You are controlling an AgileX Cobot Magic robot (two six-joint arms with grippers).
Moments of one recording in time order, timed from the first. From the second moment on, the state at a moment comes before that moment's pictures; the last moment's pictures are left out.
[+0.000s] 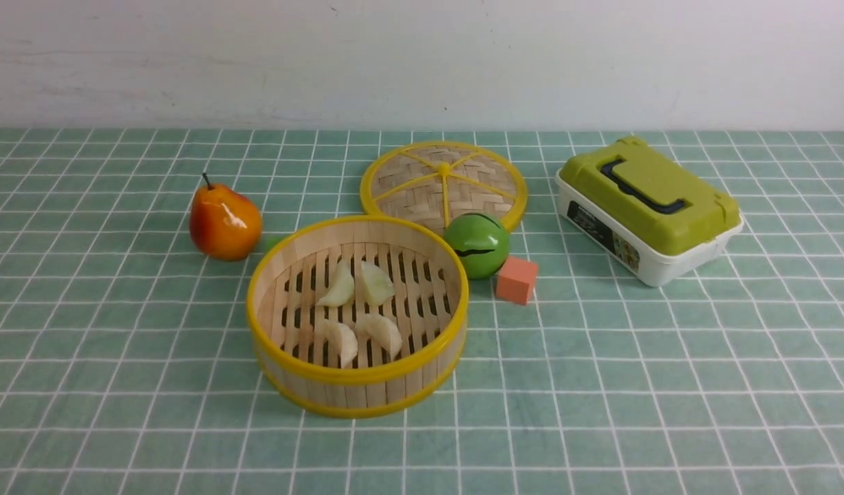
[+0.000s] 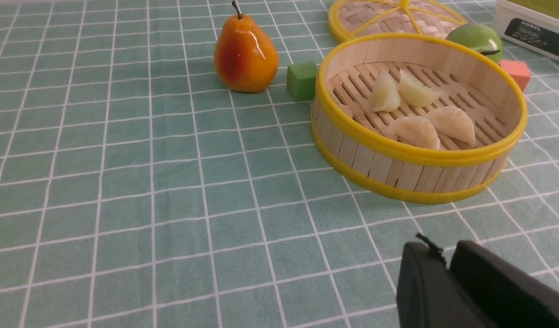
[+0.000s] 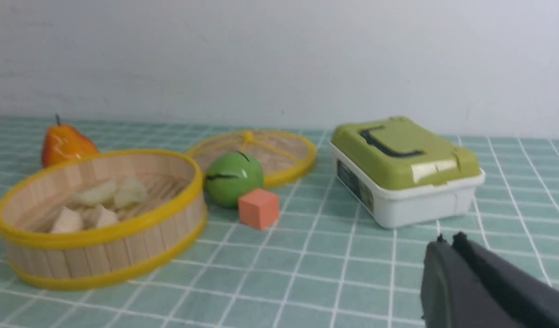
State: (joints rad) right arm 0.29 -0.01 -0.04 -0.28 0.15 0.37; left arm -0.48 0.15 -0.37 0.33 0.67 -0.39
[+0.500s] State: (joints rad) right arm 0.04 -0.01 0.02 0.10 0.37 0.05; left arm -0.48 0.15 -0.37 0.33 0.67 -0.39
